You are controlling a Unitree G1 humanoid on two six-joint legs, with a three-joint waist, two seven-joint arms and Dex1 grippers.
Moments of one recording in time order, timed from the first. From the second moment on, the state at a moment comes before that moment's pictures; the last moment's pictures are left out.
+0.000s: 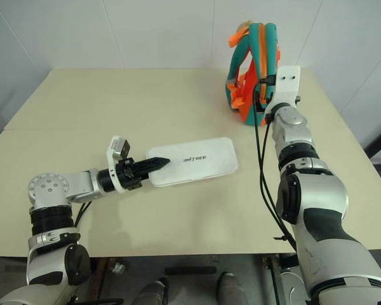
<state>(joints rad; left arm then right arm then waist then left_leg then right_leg) -0.74 0.35 0.50 0.29 -1.06 1.57 -0.43 -1.40 -0.40 -0.25 1.36 0.01 -0.04 0.10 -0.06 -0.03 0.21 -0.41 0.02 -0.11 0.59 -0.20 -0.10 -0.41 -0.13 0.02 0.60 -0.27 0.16</state>
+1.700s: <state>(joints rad) -0.74 0.35 0.51 0.29 -1.06 1.55 -0.43 -1.40 -0.41 -0.29 1.38 -0.07 -0.01 0.01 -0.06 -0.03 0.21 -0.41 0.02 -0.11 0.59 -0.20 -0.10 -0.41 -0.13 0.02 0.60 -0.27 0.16</state>
